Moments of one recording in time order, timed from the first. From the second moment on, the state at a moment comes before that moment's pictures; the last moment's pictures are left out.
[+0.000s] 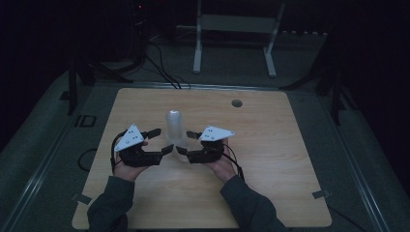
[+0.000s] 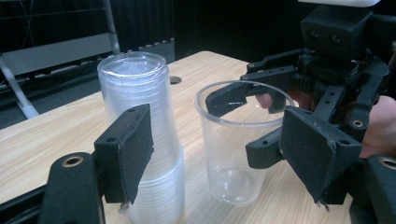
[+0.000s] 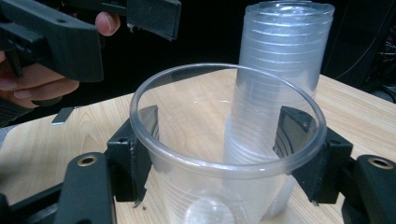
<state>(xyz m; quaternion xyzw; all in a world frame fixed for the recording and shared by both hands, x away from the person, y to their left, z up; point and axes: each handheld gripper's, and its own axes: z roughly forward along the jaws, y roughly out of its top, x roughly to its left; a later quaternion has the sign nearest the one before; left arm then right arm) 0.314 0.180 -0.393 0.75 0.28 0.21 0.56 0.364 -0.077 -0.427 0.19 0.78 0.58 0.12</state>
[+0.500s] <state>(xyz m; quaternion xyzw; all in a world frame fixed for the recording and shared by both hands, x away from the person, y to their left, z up) 0.314 0.179 -0.393 0.75 0.28 0.21 0.56 0.365 -0.074 -0.435 0.19 0.78 0.58 0.11</state>
